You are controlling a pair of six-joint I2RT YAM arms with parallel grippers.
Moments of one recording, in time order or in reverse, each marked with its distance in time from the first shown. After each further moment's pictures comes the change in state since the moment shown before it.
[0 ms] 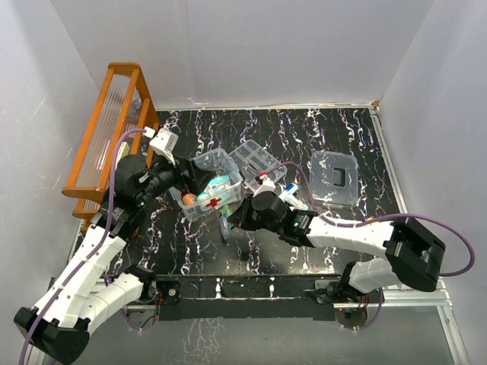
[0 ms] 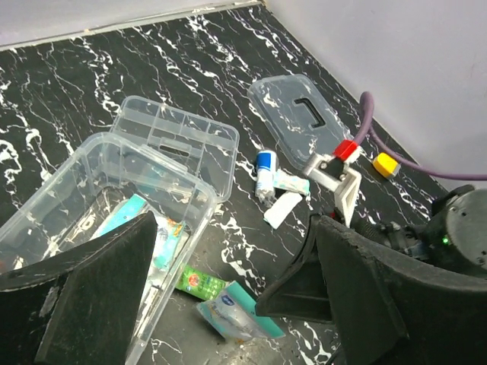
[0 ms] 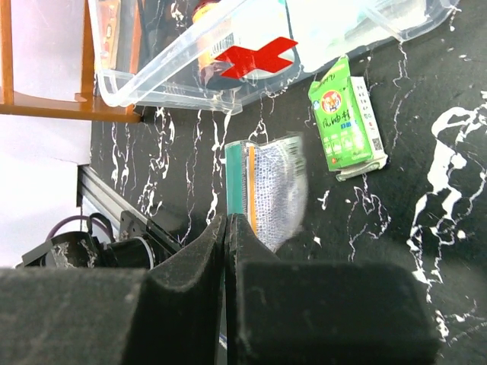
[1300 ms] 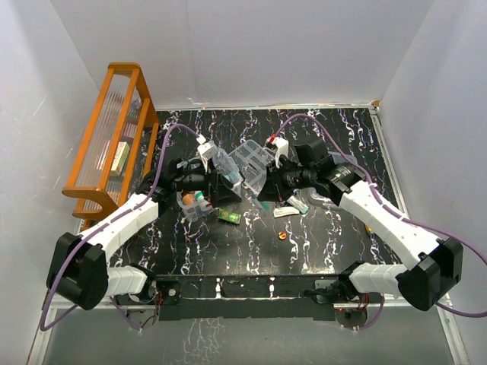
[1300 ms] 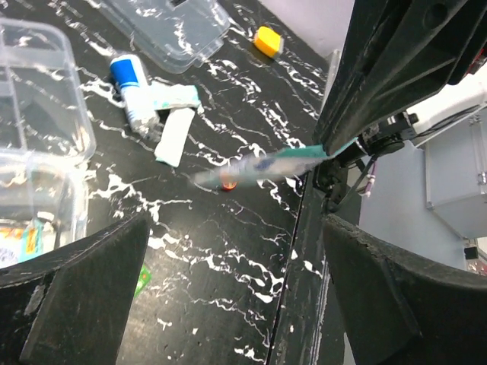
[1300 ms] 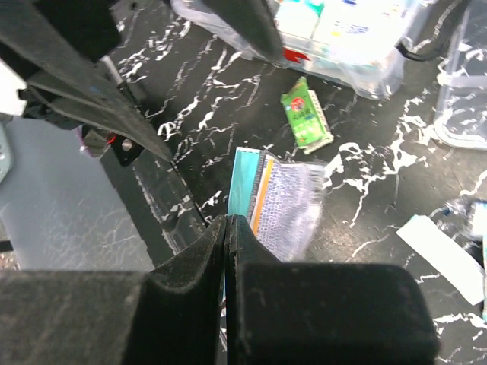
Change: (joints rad) left arm -0.002 0.413 -0.130 0.296 0.580 0.018; right arm -0.454 -0.130 0.415 -0.722 -0.692 -0.837
